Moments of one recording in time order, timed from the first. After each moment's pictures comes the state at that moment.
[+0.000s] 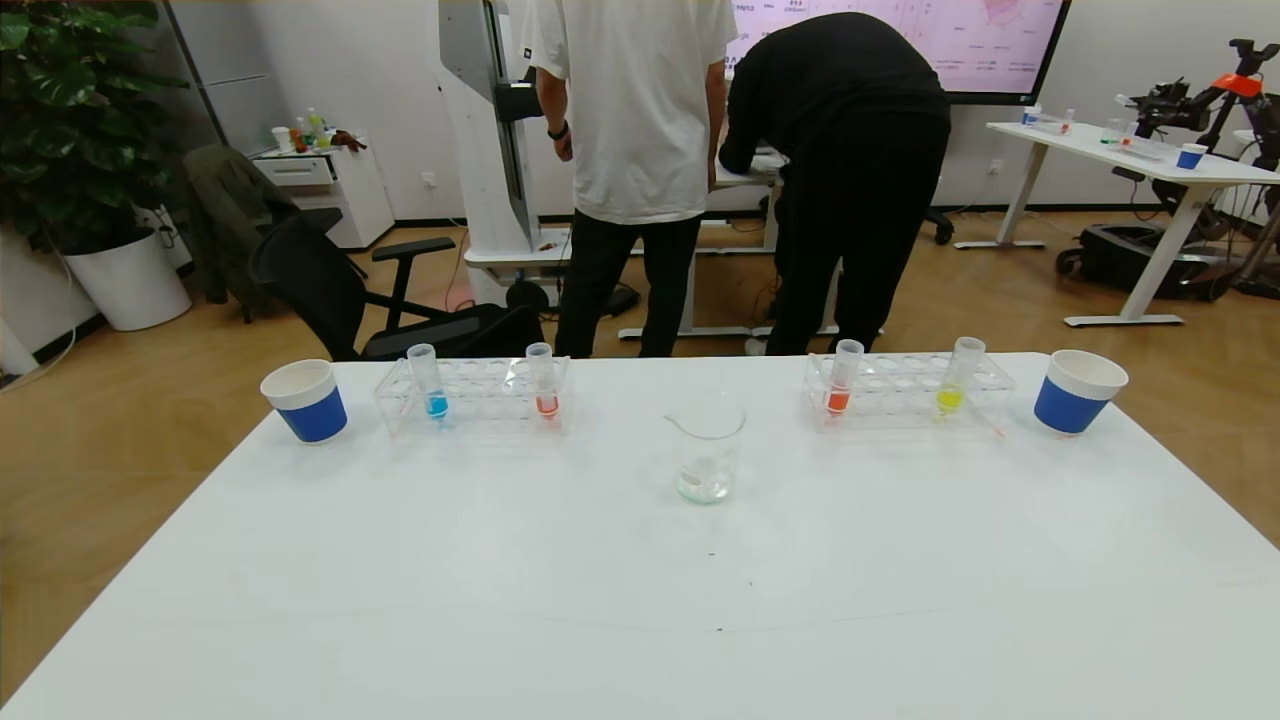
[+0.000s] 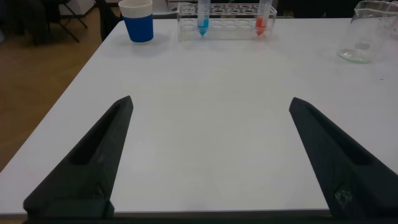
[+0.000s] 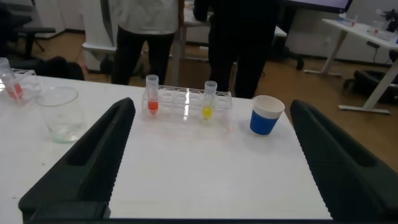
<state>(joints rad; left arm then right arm) 0.00 0.00 0.00 0.00 0.00 0.00 0.02 0.64 -0.30 -0.48 0.01 -0.07</state>
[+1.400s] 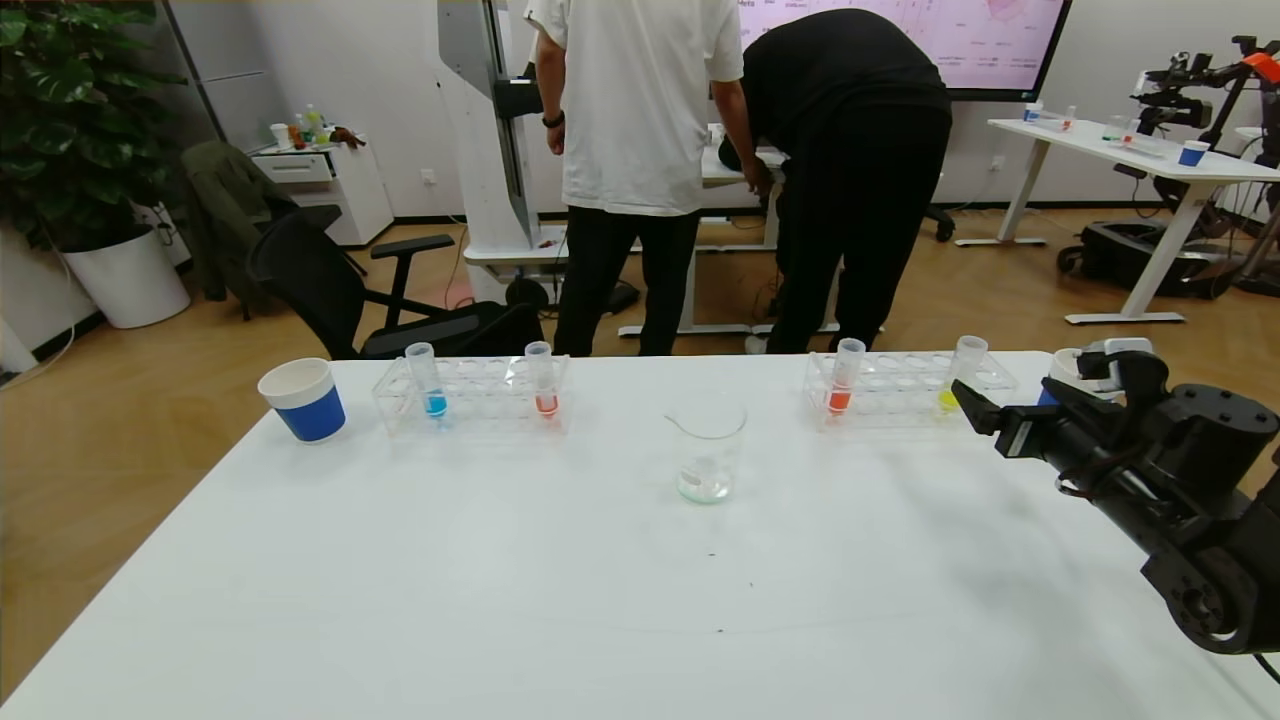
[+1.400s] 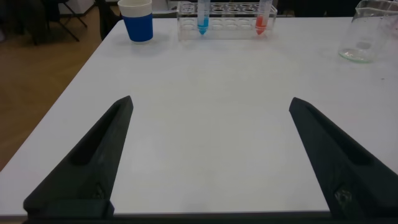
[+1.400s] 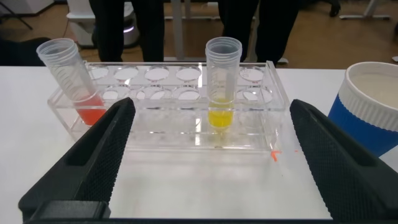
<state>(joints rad) 0.00 0.00 0.00 0.00 0.00 0.00 -0.07 2.12 -0.54 -1.56 0.09 0.05</state>
